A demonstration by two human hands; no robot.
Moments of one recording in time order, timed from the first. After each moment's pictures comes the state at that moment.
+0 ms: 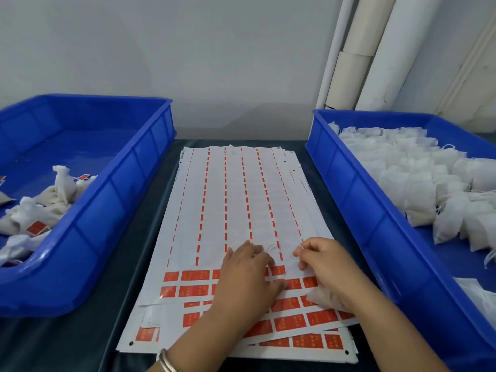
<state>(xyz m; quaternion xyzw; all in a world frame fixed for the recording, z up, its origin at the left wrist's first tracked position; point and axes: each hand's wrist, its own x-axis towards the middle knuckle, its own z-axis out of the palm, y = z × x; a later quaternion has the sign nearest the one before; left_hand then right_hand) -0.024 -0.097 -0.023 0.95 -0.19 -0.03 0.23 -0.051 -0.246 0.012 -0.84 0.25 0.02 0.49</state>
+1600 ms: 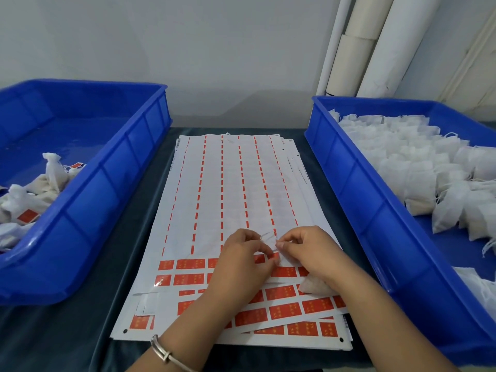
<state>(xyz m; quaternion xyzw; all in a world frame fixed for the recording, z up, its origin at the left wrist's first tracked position) -0.017 -0.097 -0.022 0.92 -0.17 -0.02 0.35 -0.041 -0.246 0.006 -0.88 0.15 0.08 0.45</state>
